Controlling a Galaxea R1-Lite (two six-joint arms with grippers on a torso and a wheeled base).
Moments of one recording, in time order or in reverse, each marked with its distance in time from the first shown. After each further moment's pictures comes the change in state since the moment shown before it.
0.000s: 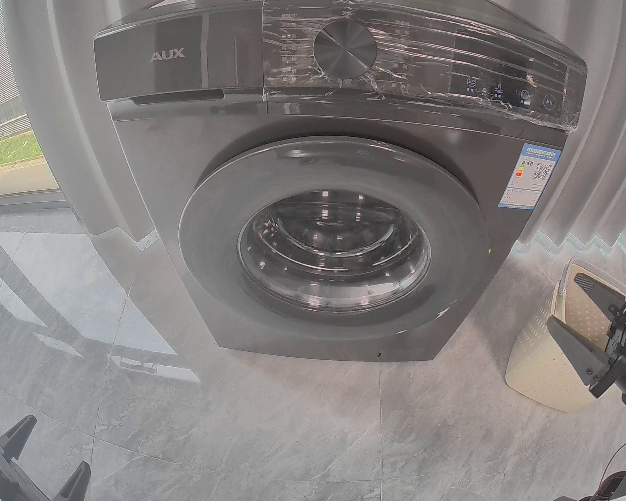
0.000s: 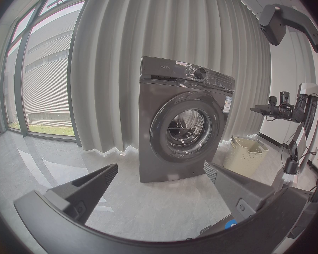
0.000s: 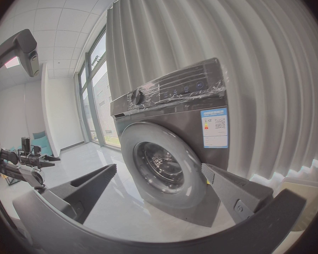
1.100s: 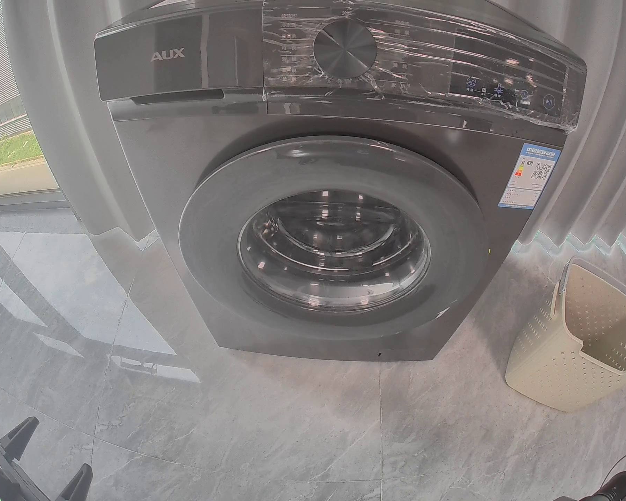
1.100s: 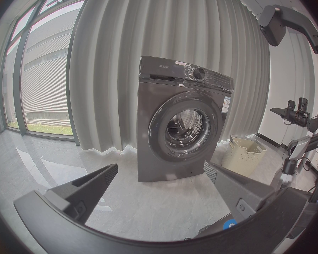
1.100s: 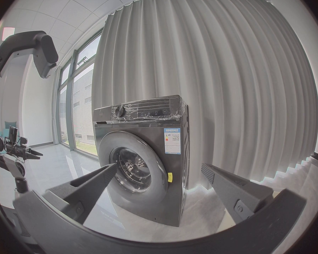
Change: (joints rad) left arm 0.000 0.000 0.000 0.003 -0.014 -0.006; right arm -0.340 -0.744 0.027 0.589 0.041 -0.024
